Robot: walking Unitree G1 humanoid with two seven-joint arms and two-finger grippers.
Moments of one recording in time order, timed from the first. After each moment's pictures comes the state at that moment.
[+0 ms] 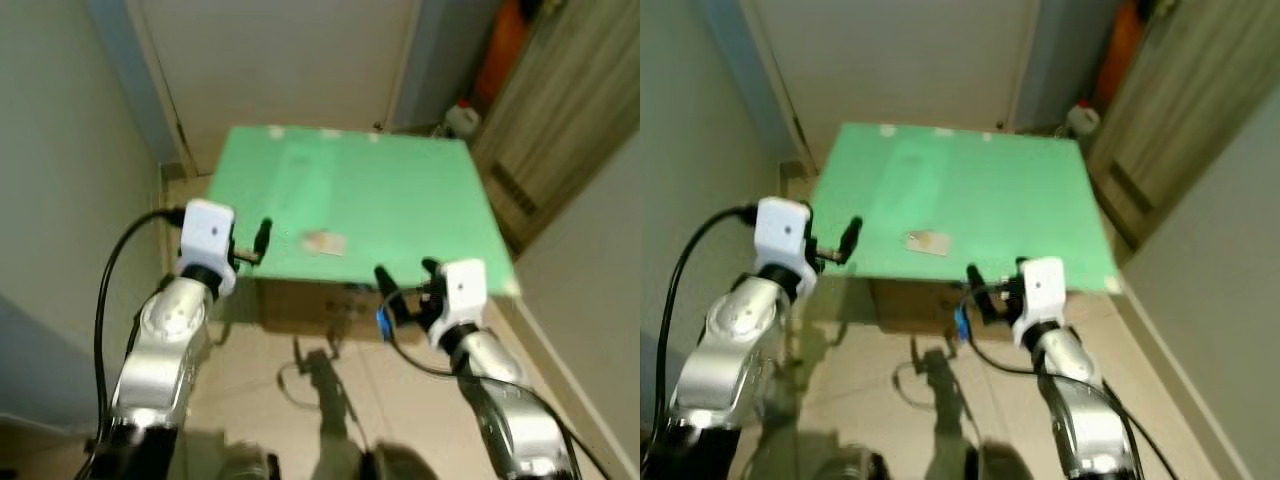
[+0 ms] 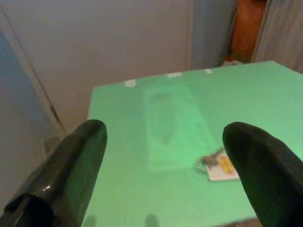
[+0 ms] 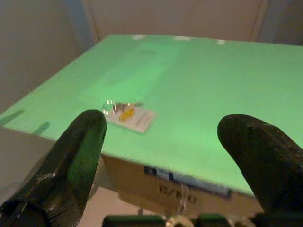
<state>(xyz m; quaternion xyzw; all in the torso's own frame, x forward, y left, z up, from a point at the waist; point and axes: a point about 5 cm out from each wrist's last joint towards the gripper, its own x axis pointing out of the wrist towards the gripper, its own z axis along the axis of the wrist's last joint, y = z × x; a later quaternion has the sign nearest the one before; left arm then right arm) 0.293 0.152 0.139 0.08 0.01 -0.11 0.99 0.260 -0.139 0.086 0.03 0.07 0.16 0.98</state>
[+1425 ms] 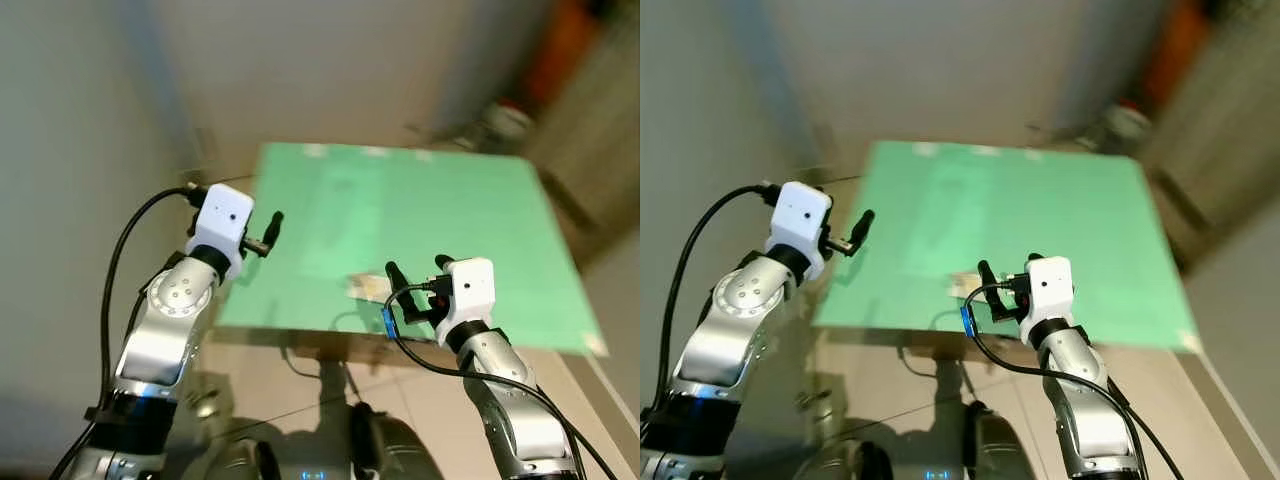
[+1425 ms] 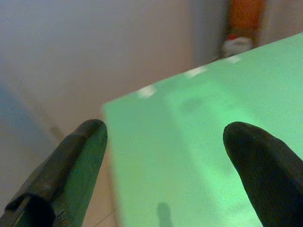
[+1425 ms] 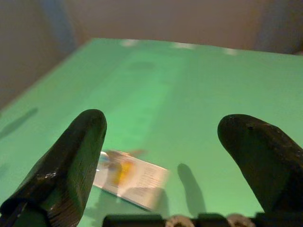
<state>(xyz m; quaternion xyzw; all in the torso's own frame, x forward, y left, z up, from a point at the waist) 0.311 0.146 0.154 0.15 0.01 -0.16 0.98 0.258 -0.147 0.085 0.00 0.07 0.12 0.99</state>
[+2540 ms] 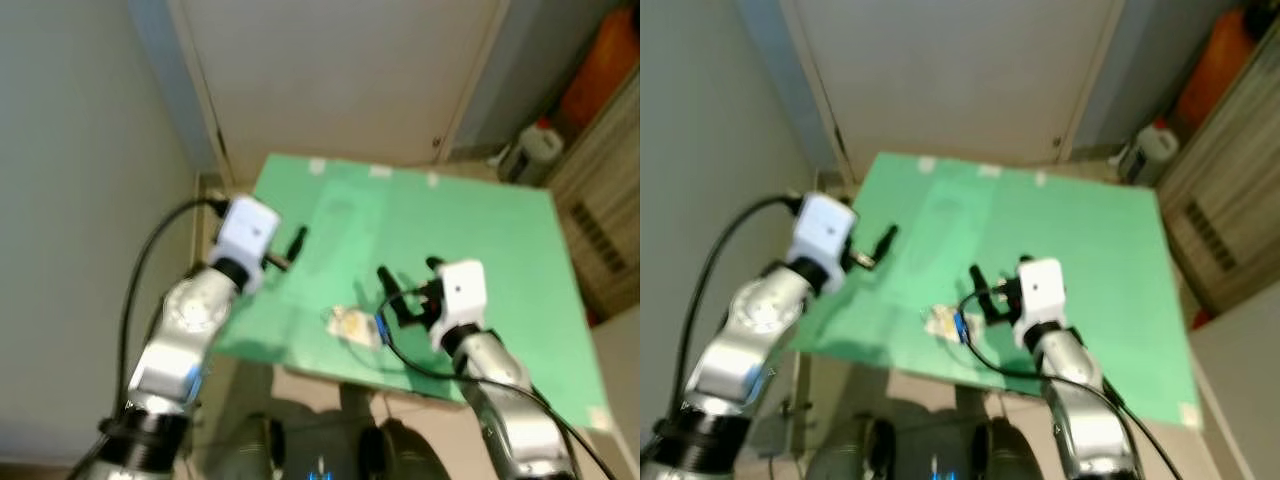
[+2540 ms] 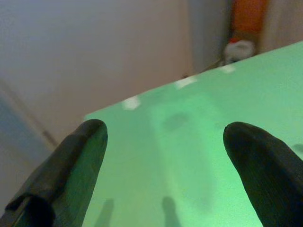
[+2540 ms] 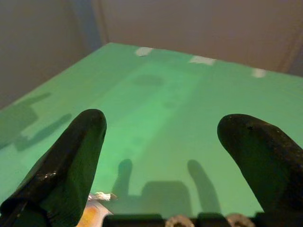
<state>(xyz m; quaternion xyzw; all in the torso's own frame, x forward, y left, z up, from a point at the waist) 0.296 0.122 0.145 0.15 0.00 -0.22 0.97 0.259 -0.139 0.086 -0.01 0.06 0.15 0.99</state>
